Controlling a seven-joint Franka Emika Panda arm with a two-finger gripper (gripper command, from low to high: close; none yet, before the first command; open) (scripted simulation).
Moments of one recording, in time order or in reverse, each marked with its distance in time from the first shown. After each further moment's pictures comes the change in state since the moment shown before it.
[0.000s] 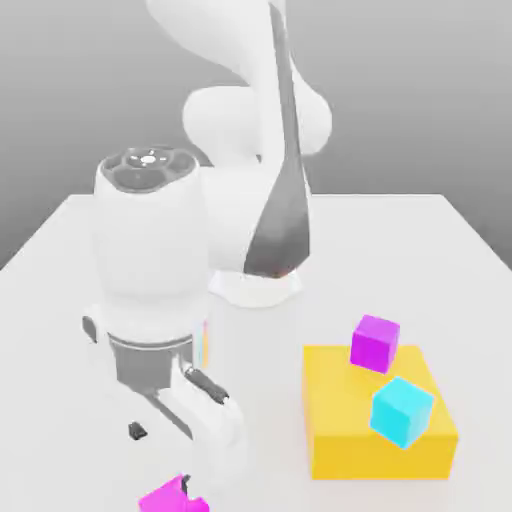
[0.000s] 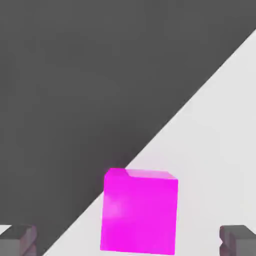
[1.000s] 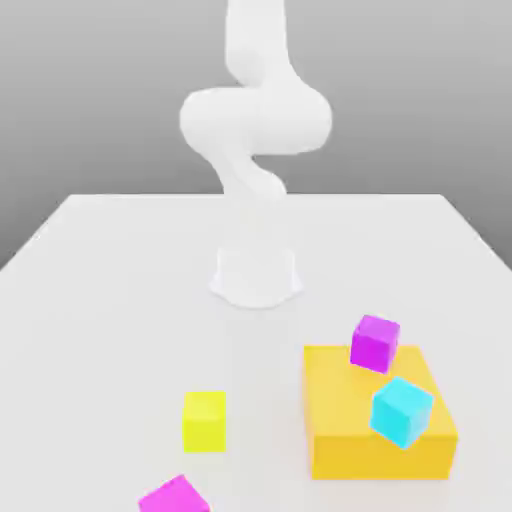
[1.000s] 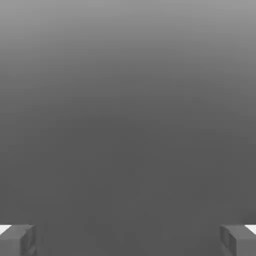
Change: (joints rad) arm 0.219 -1.077 -0.062 -0.011 0.058 -0.337 -0.675
